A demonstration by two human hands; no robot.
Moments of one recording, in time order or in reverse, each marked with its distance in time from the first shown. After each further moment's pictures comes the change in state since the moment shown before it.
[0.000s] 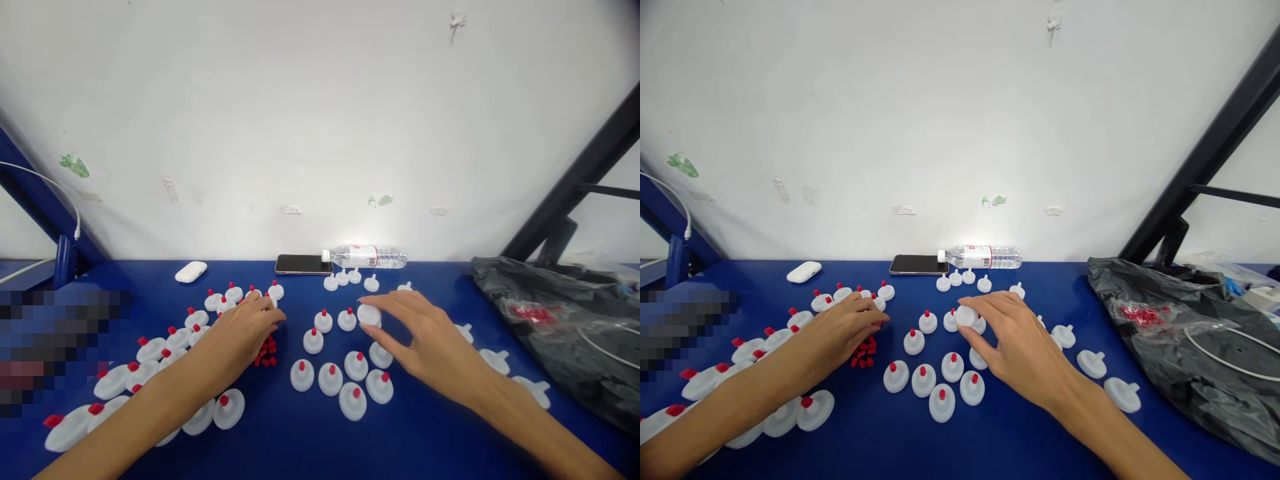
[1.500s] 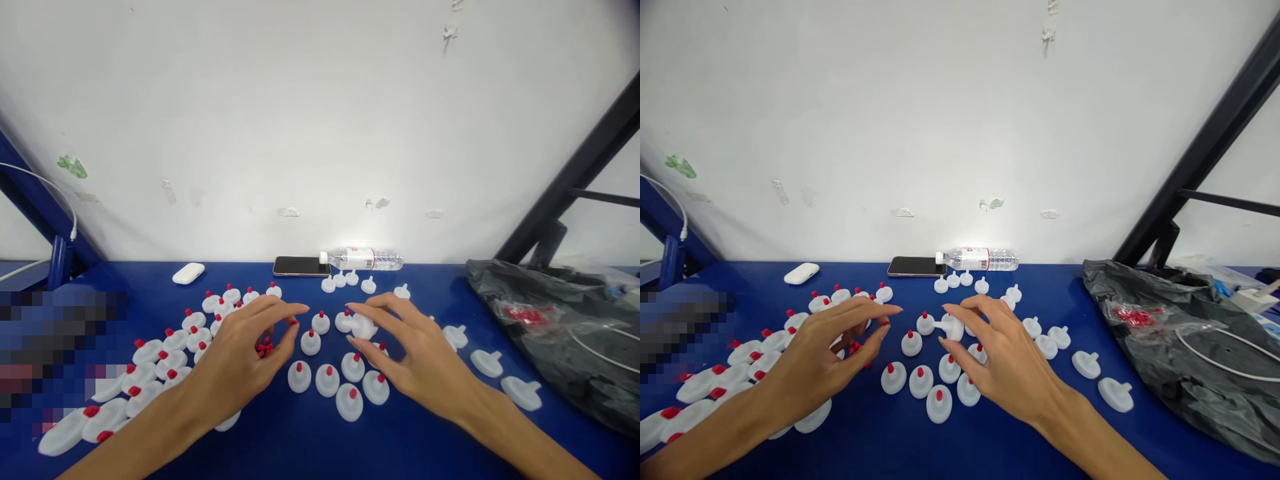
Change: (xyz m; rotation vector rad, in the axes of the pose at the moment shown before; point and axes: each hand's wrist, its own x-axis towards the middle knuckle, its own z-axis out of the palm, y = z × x) left_hand -0.014 0.043 -0.023 -0.545 0.511 0.027; right_hand -0.003 -0.016 0.004 0.064 0.092 -0.082
